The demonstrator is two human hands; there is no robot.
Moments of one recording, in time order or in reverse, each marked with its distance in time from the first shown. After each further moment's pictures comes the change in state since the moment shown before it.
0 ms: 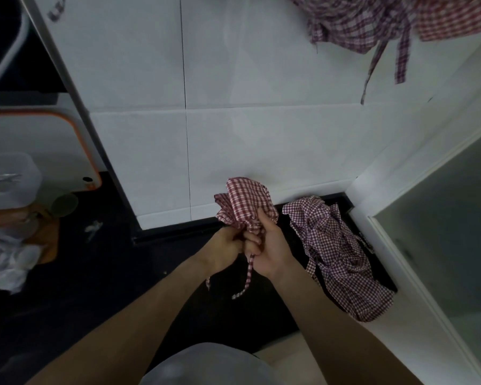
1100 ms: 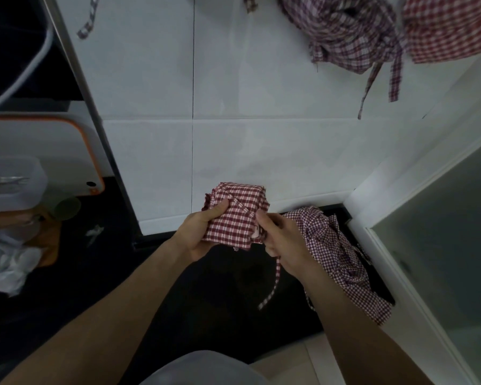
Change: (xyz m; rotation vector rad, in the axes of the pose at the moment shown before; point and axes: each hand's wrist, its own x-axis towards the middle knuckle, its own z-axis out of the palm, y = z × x) left_hand -0.001 0.028 -0.046 -0.862 0.124 -0.212; right_hand -0.030 -0.045 0.009 -0.909 -0.039 -0.306
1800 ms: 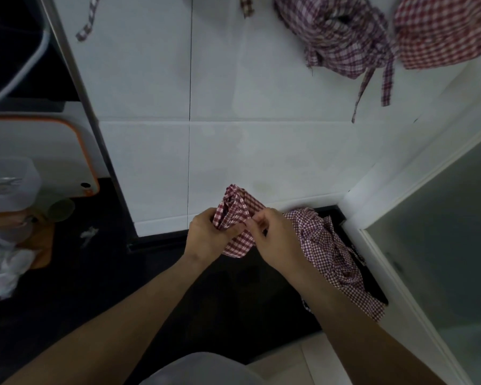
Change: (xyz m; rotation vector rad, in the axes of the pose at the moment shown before) left_hand 0.001 -0.028 0.015 0.733 0.269 0.478; right_hand 0.001 0.001 0.006 -0.763 0.219 -0.439
